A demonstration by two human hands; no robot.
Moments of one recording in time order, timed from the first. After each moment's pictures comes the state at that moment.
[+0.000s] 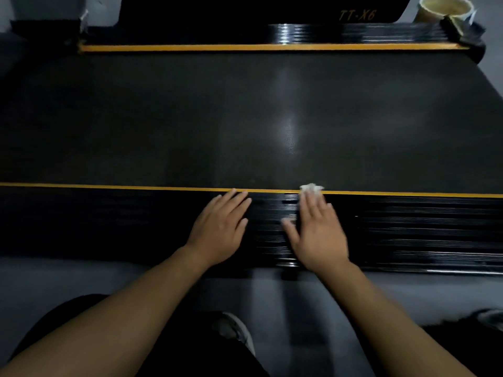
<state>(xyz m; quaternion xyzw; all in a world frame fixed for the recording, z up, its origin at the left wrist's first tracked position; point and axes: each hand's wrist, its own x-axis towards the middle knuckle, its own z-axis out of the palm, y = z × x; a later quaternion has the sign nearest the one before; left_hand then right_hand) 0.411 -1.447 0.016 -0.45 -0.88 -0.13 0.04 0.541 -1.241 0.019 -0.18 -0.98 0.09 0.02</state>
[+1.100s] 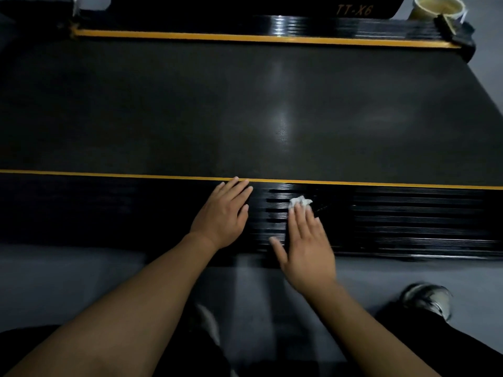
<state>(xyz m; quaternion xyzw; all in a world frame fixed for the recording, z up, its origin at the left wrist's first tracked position) 0.407 -1.452 0.015 -0.42 -0.89 -0.17 -0.01 0.585 -1.295 0.011 -0.18 -0.98 0.07 0.05</state>
